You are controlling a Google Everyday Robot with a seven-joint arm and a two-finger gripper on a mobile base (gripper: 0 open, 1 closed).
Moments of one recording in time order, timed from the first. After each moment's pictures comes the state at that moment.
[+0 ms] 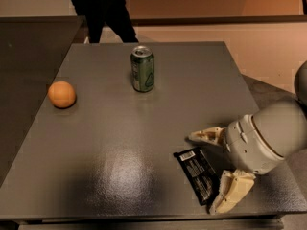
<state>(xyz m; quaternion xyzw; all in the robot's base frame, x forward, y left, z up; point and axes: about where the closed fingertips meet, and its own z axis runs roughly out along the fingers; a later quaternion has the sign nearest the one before) 0.341 -0.108 0.823 -0.72 0.63 0.19 0.23</state>
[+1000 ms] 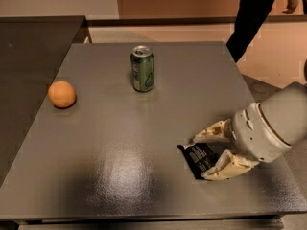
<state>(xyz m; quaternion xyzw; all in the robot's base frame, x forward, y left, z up) 0.356 -0.117 0.840 -0.71 0.64 0.18 0.23</state>
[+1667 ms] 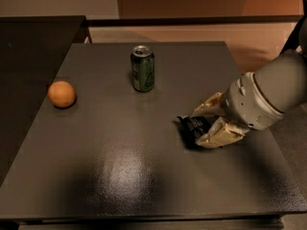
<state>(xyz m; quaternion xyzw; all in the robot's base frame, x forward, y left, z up) 0.405 -0.113 0.872 -0.68 0.68 0.16 0.25</state>
